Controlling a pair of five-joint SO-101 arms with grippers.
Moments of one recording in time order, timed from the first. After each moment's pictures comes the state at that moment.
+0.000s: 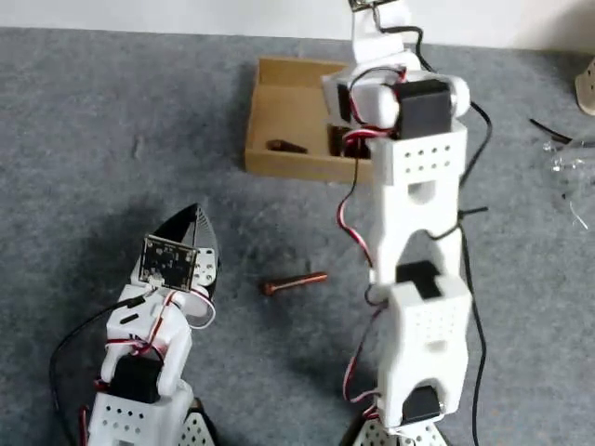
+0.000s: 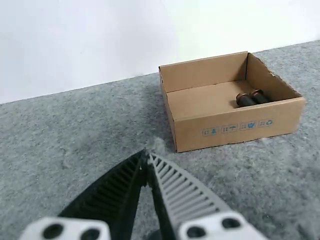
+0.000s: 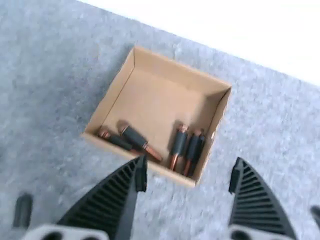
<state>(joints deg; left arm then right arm) 5.1 -104.2 95.9 30.6 -2.7 -18.2 23.5 -73.5 99.9 9.9</state>
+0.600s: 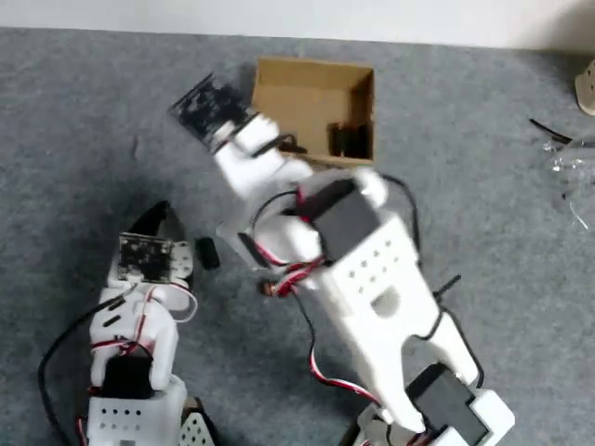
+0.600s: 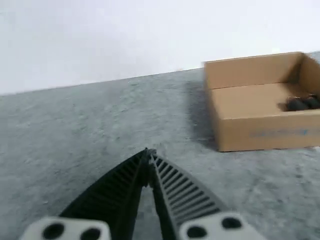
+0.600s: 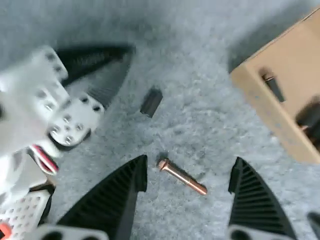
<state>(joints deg) -6.9 -104.2 95.9 30.6 -2.7 -47.3 -10.8 -19.6 94.6 9.9</state>
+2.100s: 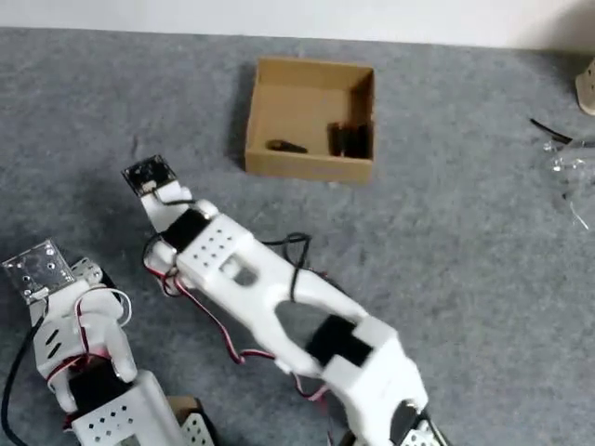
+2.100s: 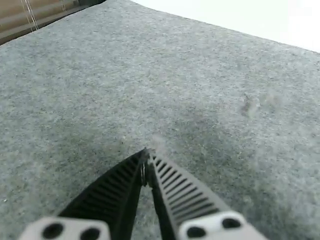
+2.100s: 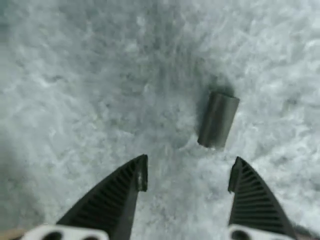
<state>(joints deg) -35.9 -104.2 94.3 40.0 4.9 -58.4 26.7 -15.7 69.7 -15.5</state>
